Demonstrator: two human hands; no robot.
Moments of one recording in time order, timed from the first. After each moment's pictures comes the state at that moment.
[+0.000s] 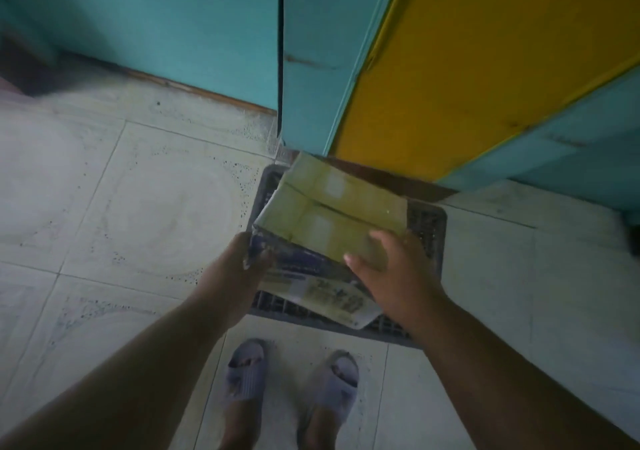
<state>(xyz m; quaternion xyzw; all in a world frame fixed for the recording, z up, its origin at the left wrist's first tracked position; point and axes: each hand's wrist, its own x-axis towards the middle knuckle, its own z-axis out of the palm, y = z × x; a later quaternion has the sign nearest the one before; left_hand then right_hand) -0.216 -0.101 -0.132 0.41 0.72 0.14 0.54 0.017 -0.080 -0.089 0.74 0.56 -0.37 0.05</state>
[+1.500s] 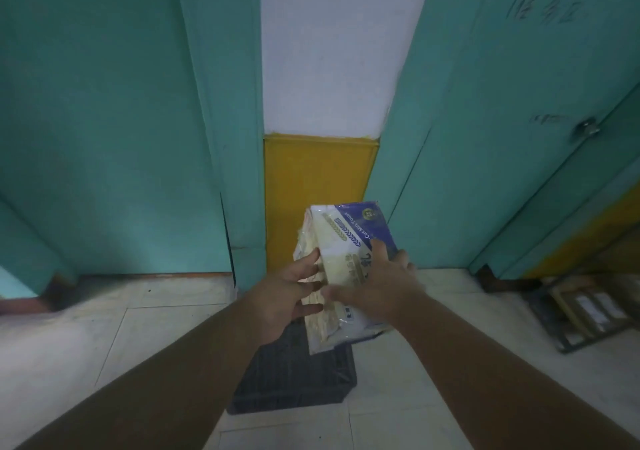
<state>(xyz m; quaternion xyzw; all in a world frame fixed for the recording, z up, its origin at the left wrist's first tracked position) -0.103 -0.194 0.312 0.39 0.41 0.28 0.78 0.073 -0.236 0.354 0.83 0.51 -0.22 -0.02</state>
